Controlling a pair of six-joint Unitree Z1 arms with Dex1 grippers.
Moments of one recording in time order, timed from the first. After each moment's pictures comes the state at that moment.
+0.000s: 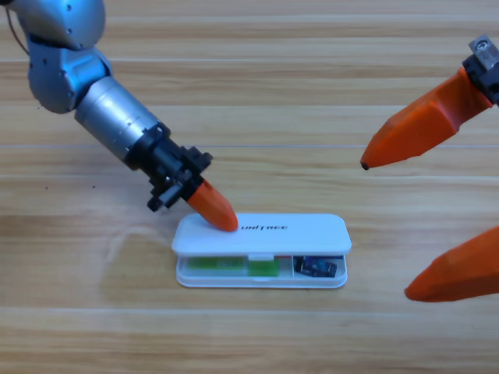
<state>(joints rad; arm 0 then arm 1) -0.38 2.38 -1.60 0.99 -1.00 1.25 0.97 1.40 -1.36 0.77 0.51 -0.48</state>
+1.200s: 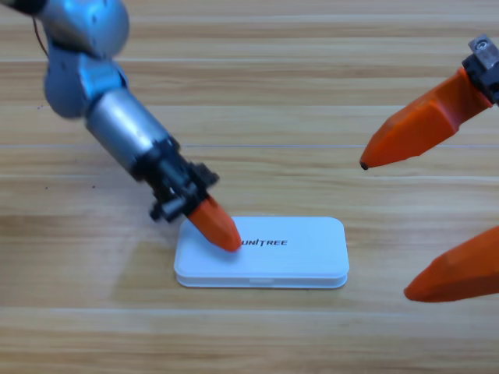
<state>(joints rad) -0.42 2.41 -1.65 1.16 -1.00 1.28 0.97 1.40 -1.36 0.77 0.51 -0.48</state>
